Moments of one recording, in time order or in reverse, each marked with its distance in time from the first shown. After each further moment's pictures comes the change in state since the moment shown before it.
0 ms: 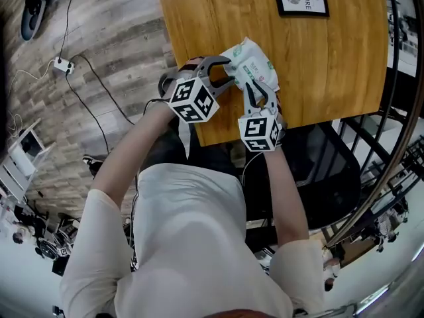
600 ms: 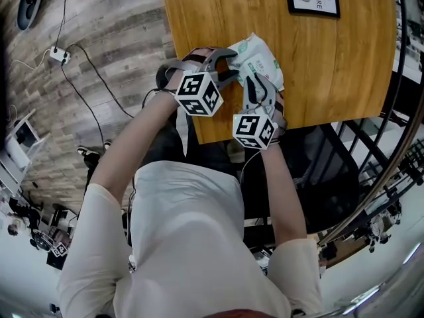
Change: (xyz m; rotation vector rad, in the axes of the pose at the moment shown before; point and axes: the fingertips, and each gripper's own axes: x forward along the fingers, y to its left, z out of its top) left arm 0.028 0.002 -0.021 0.110 0.020 0.006; right arm 0.024 0.004 -0.006 -0.175 0.027 -0.099
